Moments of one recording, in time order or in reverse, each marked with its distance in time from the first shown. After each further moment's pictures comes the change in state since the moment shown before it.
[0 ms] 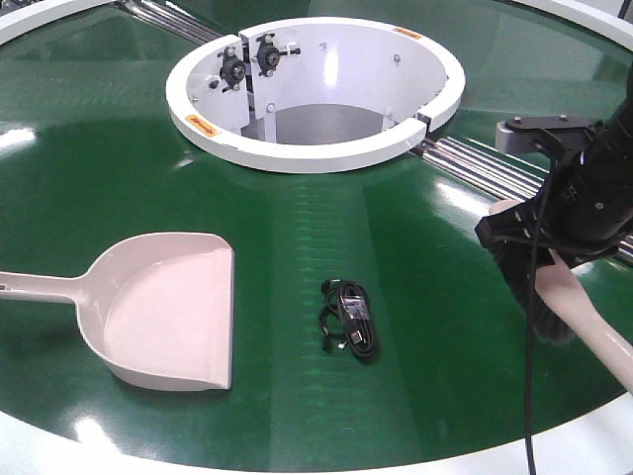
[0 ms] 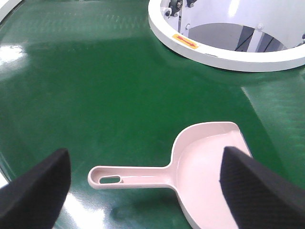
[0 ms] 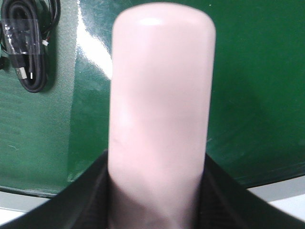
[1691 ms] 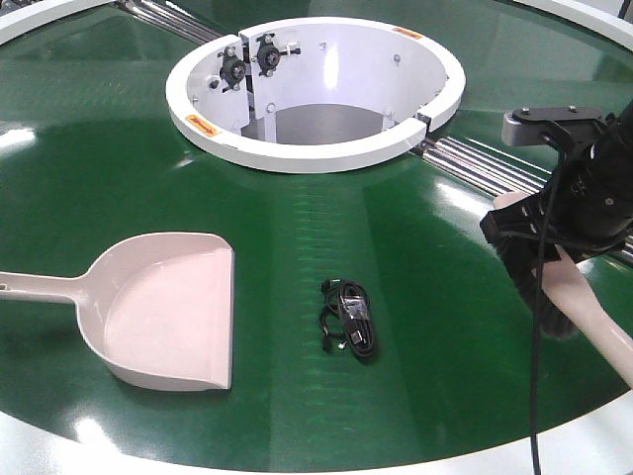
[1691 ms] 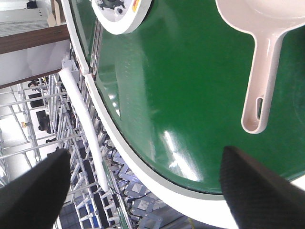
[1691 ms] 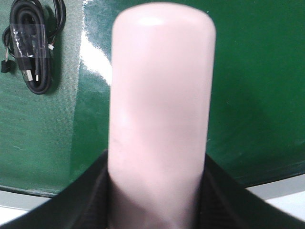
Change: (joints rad) left arm 0.000 0.000 0.000 0.001 0.021 1.618; right arm 0.000 -0.028 0.000 -0.001 -0.001 0.000
